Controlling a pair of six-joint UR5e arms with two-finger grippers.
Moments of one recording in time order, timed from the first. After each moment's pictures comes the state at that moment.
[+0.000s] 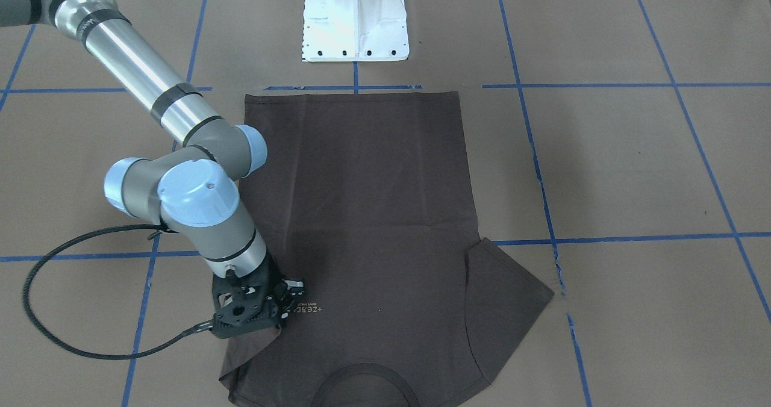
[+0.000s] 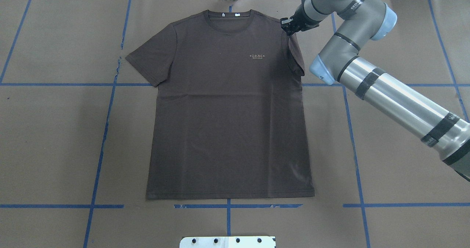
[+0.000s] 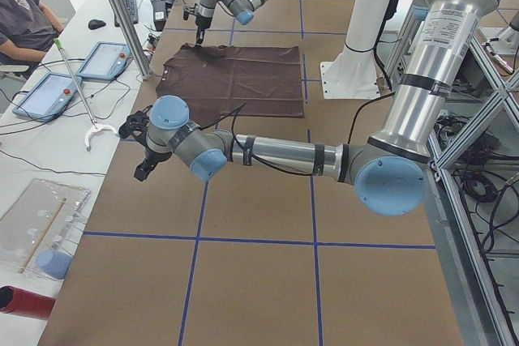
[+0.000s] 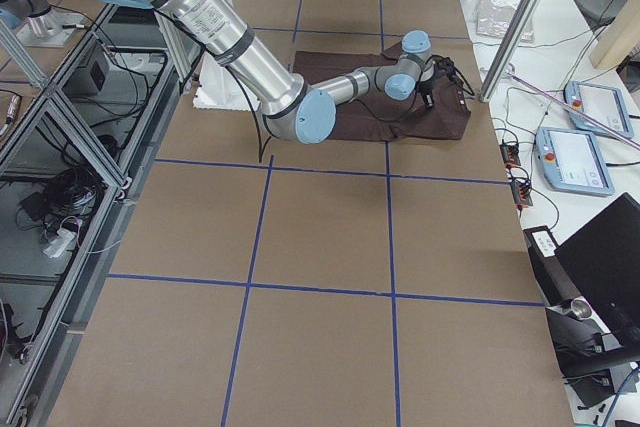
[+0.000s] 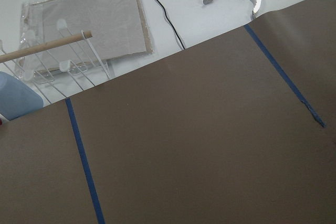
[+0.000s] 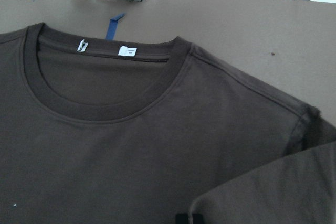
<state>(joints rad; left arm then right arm) -1.45 -1.87 -1.36 -2.24 -2.29 -0.18 0.79 -0.65 0.95 -0.93 1.82 0.90</state>
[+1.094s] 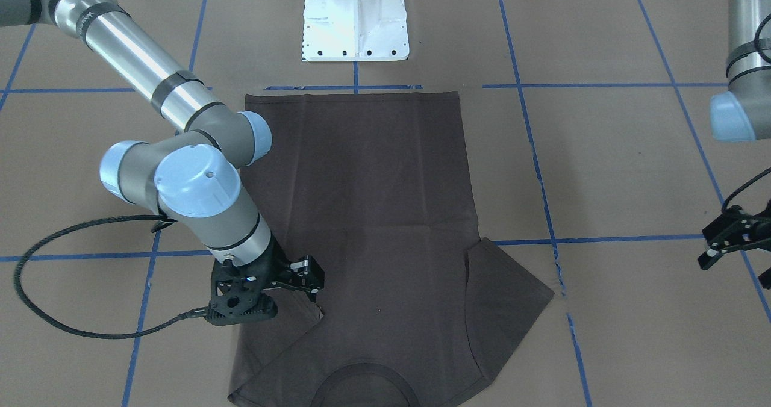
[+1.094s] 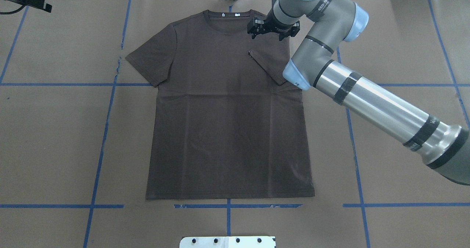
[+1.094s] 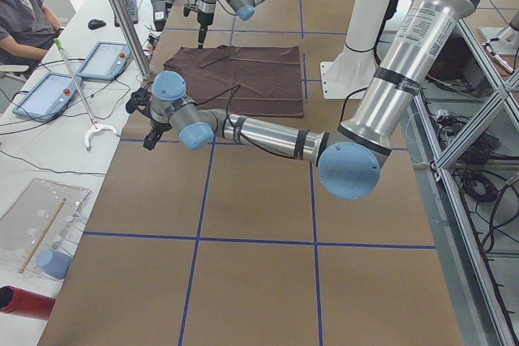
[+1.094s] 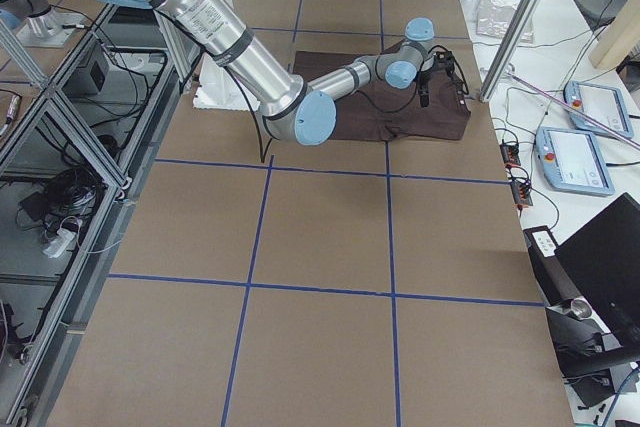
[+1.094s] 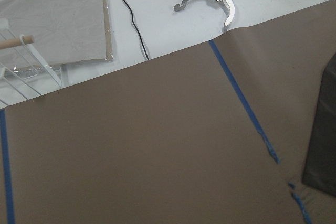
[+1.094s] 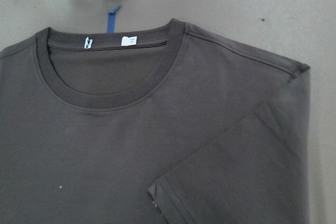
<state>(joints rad) -1.24 -2.00 -1.34 -2.29 -2.20 -0.55 0.87 -0.71 1.16 -1.12 2.04 1.03</state>
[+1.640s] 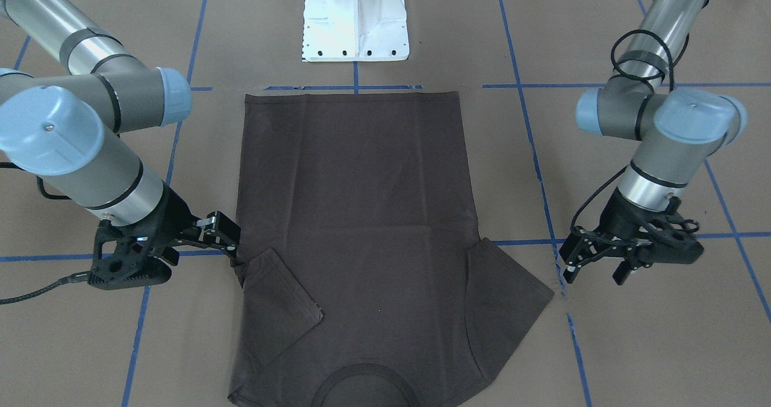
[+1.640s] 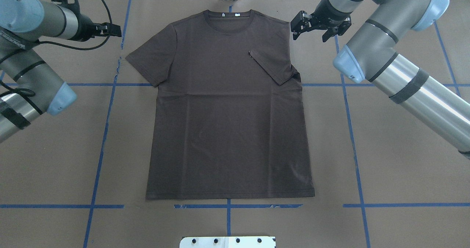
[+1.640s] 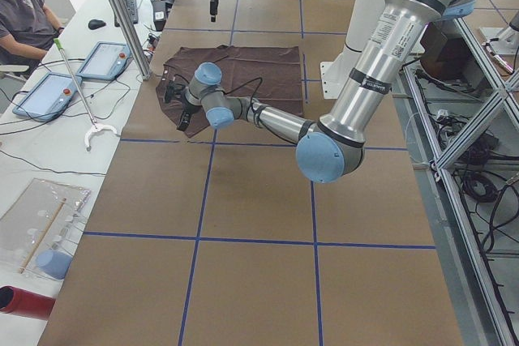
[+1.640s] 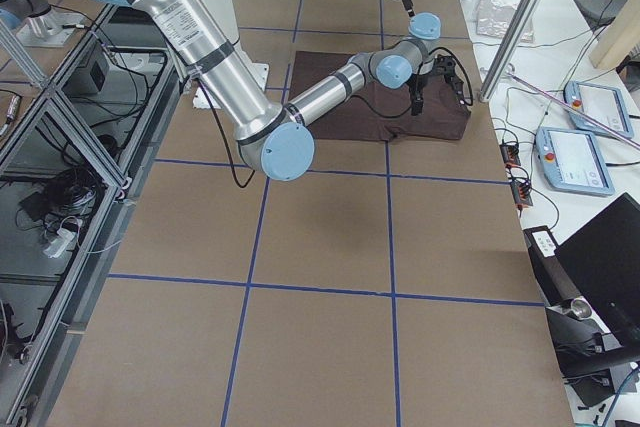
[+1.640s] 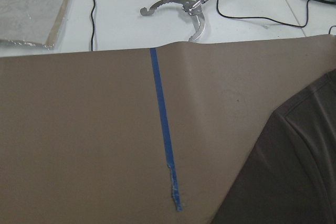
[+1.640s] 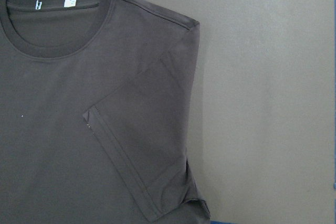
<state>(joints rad) -0.93 -2.04 -1.36 -2.33 -1.80 -1.02 0.99 -0.90 1.46 -1.38 2.23 0.86</state>
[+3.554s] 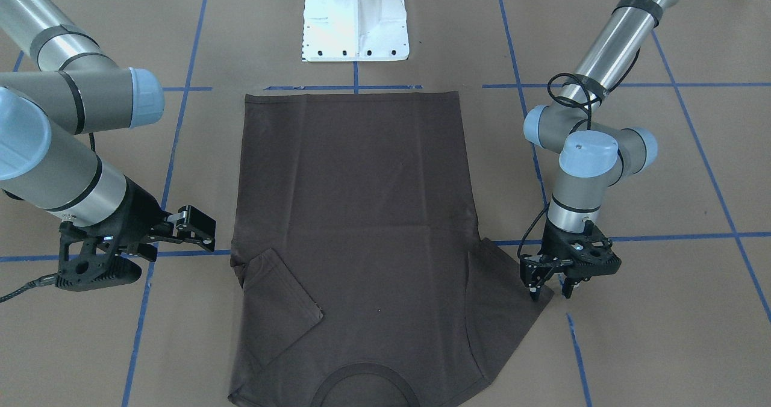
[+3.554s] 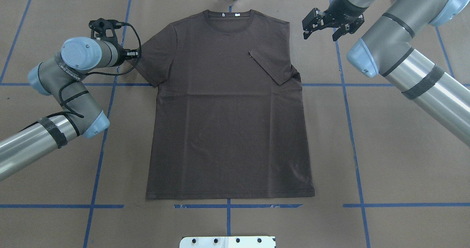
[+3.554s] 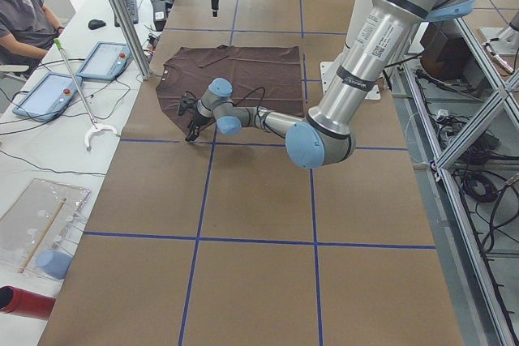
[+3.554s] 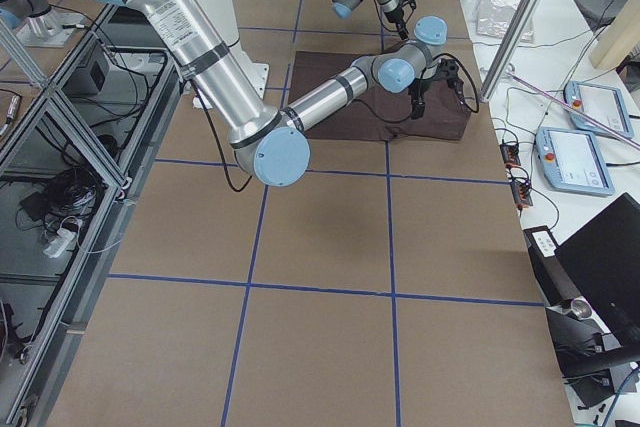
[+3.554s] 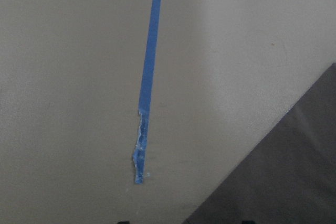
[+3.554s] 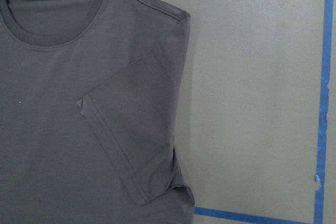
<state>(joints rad) -0.80 -2.12 -1.14 -2.38 -1.59 -1.09 1.01 -0.92 1.47 -1.39 2.28 0.81</state>
